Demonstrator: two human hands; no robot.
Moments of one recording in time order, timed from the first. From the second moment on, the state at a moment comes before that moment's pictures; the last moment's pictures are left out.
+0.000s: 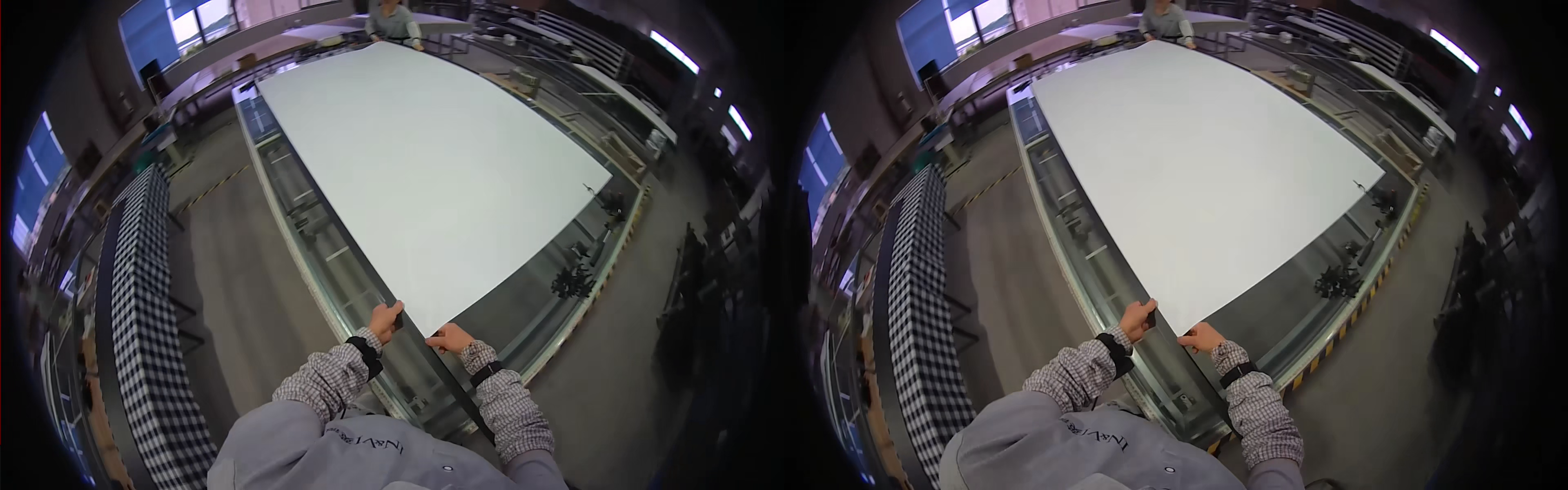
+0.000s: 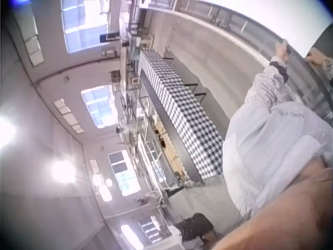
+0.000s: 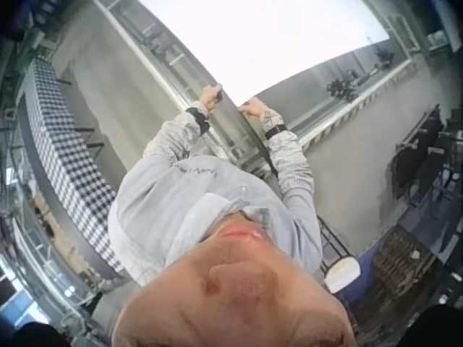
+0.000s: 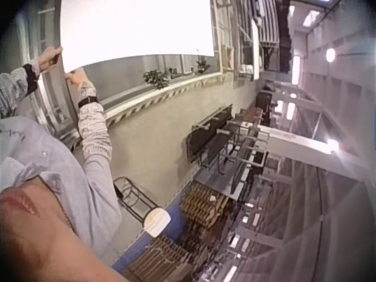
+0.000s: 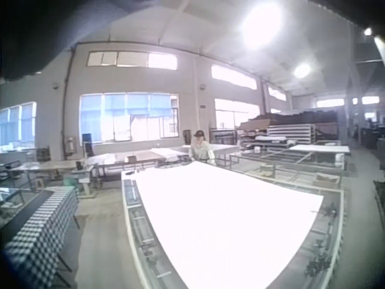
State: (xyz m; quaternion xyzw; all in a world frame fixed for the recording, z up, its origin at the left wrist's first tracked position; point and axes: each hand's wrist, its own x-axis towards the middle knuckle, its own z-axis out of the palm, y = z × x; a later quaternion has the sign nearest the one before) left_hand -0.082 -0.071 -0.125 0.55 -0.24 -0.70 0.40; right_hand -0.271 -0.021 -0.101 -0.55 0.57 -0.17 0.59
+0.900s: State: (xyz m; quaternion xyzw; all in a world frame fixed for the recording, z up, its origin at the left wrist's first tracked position) left_hand -0.159 0.079 -0.148 0.58 -0.78 -0.05 0.24; right_hand -0.504 0.538 -0.061 -0.26 0.82 -0.34 0.39
